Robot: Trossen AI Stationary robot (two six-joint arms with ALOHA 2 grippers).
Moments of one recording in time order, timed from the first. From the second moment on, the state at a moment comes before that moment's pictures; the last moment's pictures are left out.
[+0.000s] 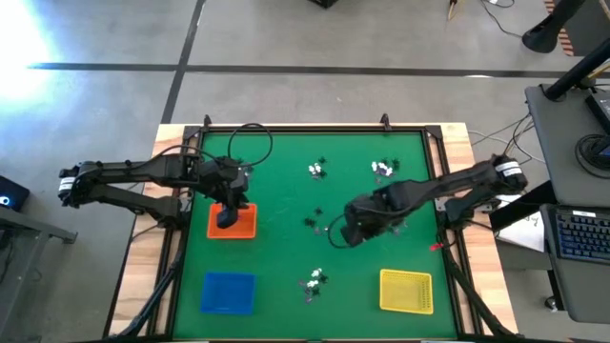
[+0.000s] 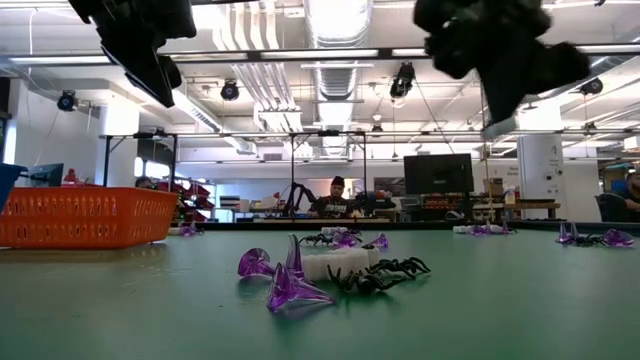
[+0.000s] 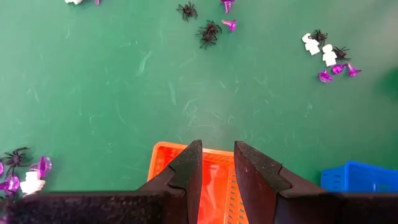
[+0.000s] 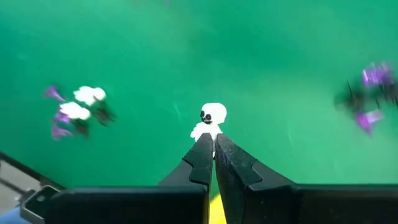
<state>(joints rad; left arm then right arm) 0.10 1.02 0.92 -0.88 0.12 -0.12 0.20 1.55 1.23 -1.02 -0.13 1.30</state>
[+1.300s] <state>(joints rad) 0.10 0.96 0.92 -0.87 0.12 -0.03 0.70 1.58 1.23 -1.06 -0.19 2.11</state>
